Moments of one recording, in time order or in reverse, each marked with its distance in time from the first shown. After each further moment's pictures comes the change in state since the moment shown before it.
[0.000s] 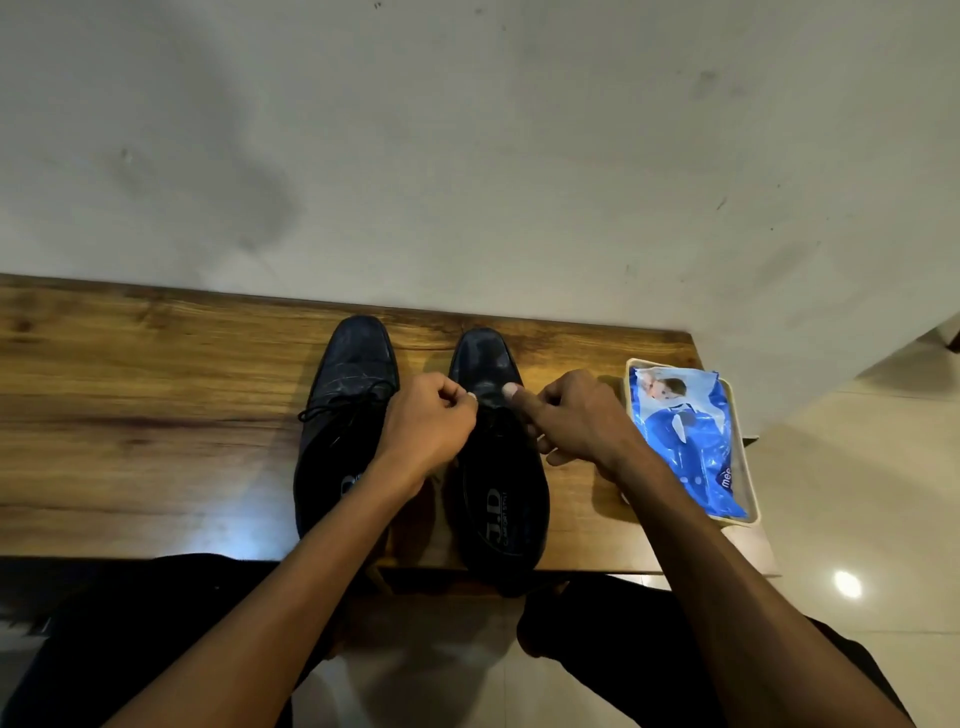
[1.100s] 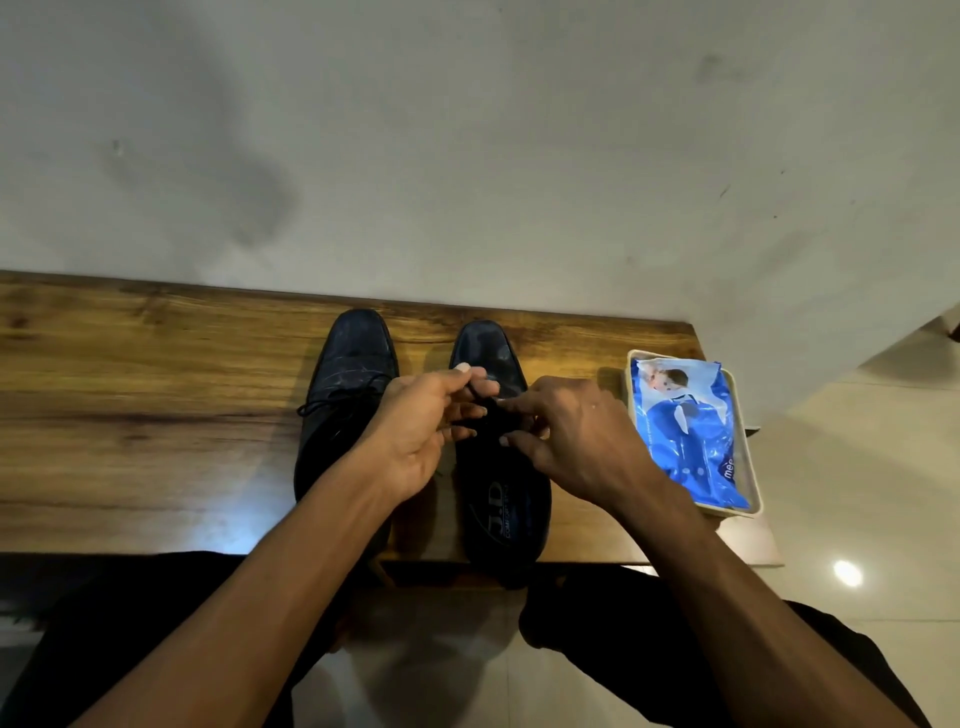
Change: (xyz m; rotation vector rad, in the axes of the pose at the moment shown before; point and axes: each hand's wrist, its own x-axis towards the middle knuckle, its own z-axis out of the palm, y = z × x) left_hand -0.012 0.014 -0.010 -0.730 -0.191 -0.279; right_hand -0.029 0.008 0.006 -0.484 0.182 -0.595
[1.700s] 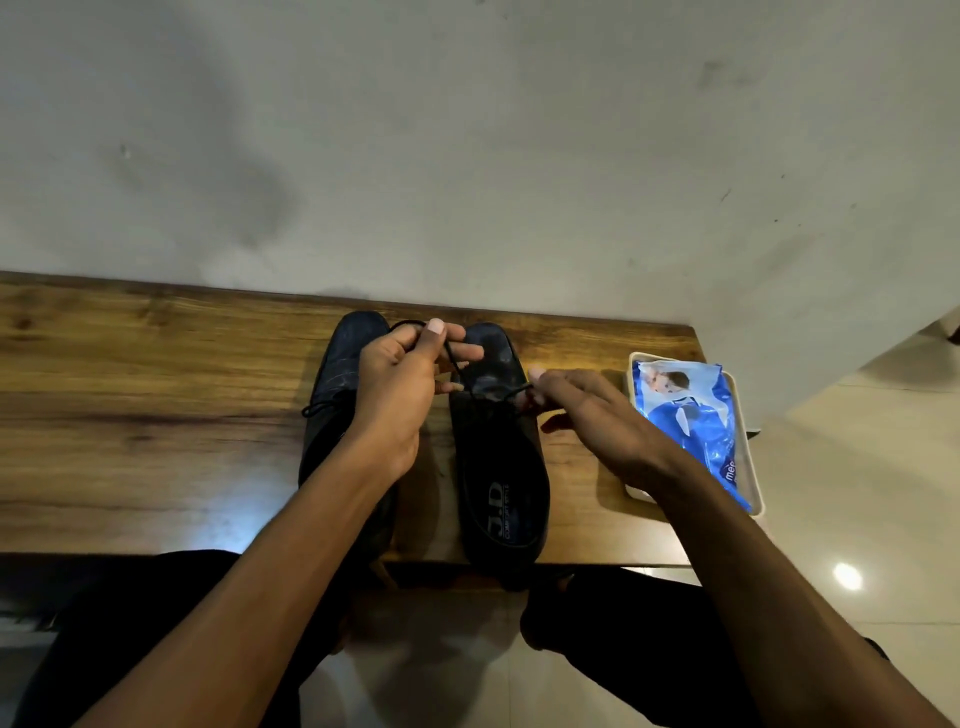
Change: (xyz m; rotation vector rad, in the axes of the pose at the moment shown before) left_hand 0.007 0.014 -0.007 0.081 0.122 0.335; right_hand 0.007 0.014 -0.011 1.003 -0.189 0.330
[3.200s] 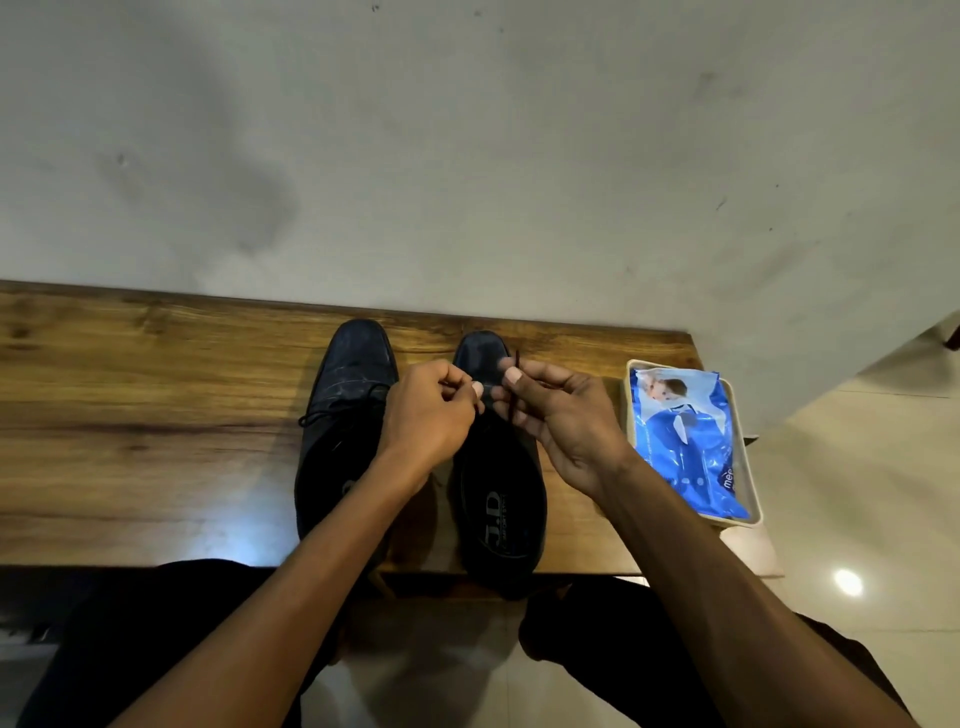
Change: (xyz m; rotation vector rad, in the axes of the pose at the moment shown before) left_hand 0.007 -0.027 0.010 0.572 -0.013 0.074; right_hand 0.022 0.004 0.031 0.744 0.263 0.095
